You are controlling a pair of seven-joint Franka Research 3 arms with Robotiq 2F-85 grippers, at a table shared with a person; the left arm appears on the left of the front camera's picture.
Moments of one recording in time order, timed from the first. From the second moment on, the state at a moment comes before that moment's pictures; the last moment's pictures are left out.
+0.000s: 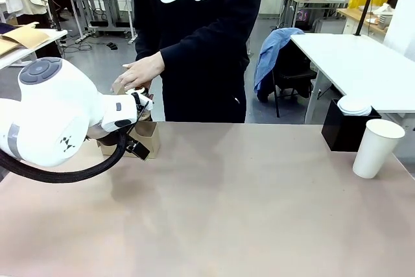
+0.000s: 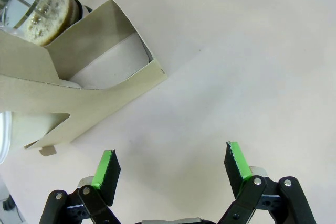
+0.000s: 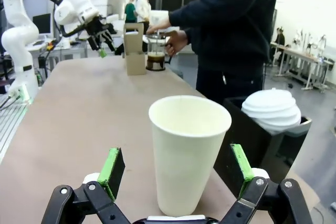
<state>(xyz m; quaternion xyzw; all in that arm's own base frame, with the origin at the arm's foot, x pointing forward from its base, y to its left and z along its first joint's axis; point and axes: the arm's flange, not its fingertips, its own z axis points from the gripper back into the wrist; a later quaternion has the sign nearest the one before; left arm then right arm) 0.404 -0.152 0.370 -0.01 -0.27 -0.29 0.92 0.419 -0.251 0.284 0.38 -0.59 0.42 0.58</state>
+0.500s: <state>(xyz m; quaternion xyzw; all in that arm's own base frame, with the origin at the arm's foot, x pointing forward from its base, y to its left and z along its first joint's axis) 0.404 -0.152 0.370 -0.01 -0.27 -0.29 0.92 0.432 -0.236 0.248 0.38 -0.57 0.41 0.60</state>
